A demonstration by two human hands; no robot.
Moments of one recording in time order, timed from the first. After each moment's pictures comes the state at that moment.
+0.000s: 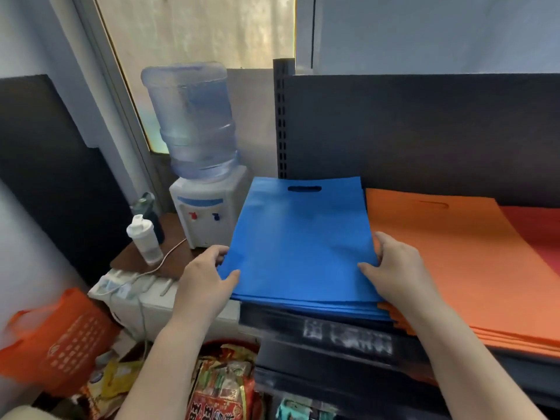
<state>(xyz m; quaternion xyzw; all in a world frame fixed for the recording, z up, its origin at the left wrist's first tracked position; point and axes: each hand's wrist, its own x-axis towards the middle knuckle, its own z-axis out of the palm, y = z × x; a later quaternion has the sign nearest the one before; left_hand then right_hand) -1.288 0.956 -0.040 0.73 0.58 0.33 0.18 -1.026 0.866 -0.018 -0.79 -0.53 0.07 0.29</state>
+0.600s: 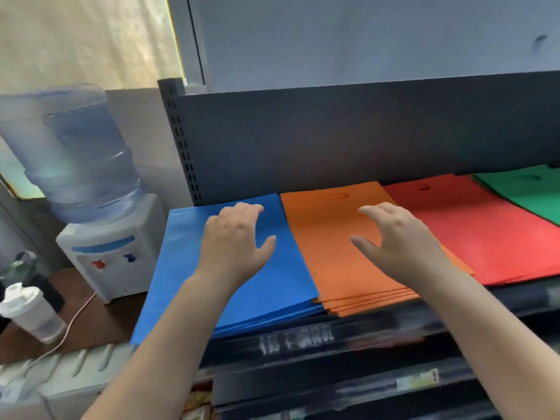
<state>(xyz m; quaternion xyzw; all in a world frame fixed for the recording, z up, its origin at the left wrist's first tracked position) -1.158 0.960 0.025 0.92 0.30 0.27 0.01 -0.986 0.790 0.031 -0.84 -0.48 -0.12 0.21</state>
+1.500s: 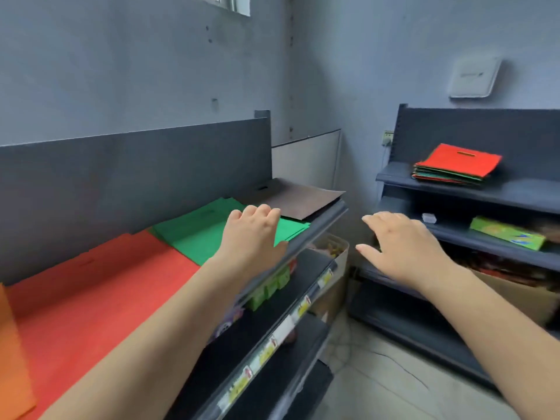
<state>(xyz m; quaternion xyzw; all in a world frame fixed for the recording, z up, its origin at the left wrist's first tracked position) -0.737 0.566 0.059 0.97 -0.11 0.22 -0.05 -0.743 0.327 0.060 -0.98 -0.12 -0.18 -0.03</state>
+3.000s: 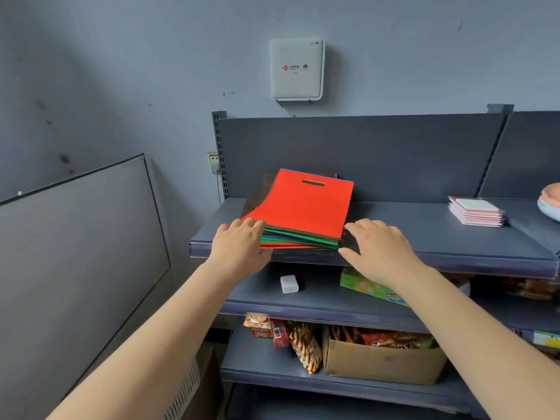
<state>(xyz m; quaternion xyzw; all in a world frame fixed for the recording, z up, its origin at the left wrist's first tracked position) -0.148 0.040 0.037 0.94 -0.31 0.18 -0.01 -0.269 -0.166 0.046 -0.98 0.12 -0.13 -0.03</state>
